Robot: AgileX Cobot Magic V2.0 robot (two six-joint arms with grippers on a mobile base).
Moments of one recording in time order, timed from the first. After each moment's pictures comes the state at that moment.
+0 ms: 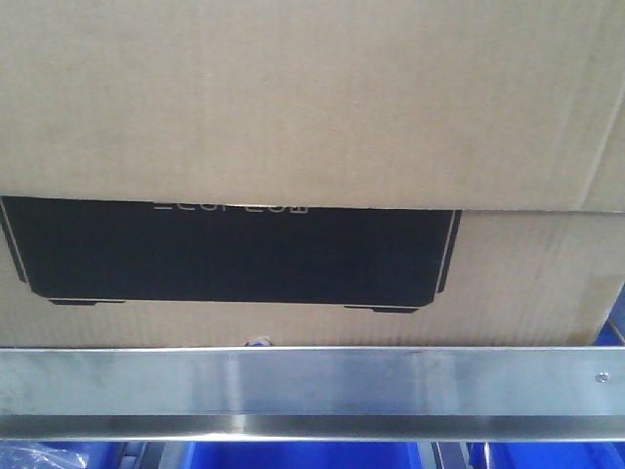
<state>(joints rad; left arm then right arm) -0.10 1.39 -1.45 0.00 1.16 -0.03 0.23 1.07 -1.21 0.09 0.92 0.08</state>
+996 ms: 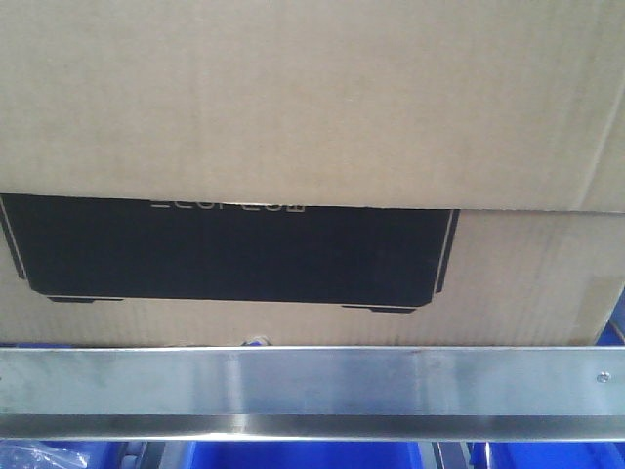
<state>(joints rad) -0.10 1.44 -1.47 -0.03 1.16 -0.03 0.23 1.48 -1.42 -0.04 1.08 0.22</state>
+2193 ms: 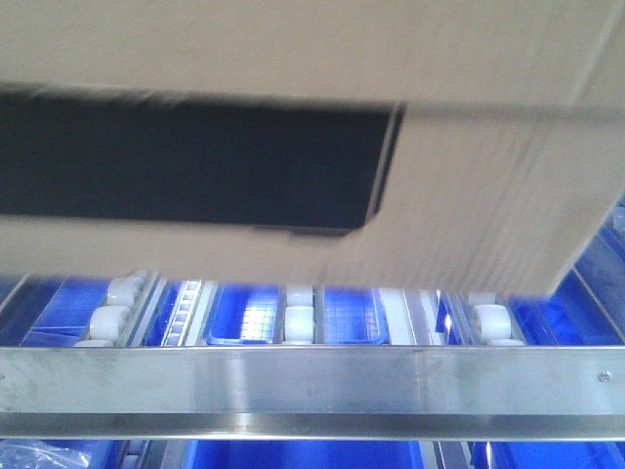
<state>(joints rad) -0.09 0.94 -1.37 0.07 1.24 -0.17 0.44 1.23 -1.44 -0.04 1.21 0.21</state>
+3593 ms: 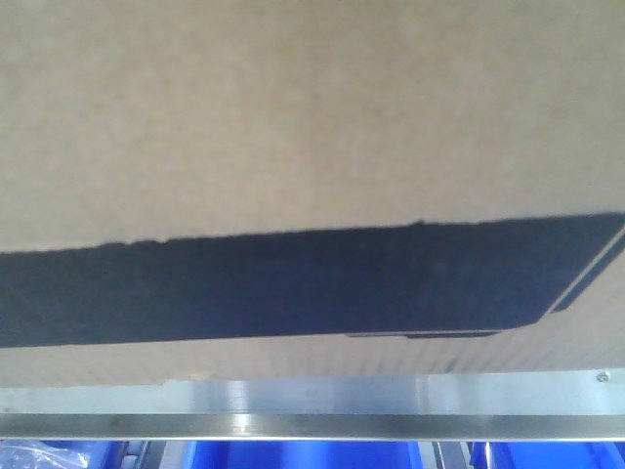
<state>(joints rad) -0.09 0.49 -1.09 -0.05 1.26 -0.20 0.57 0.69 -1.16 -0.01 1.14 0.28</state>
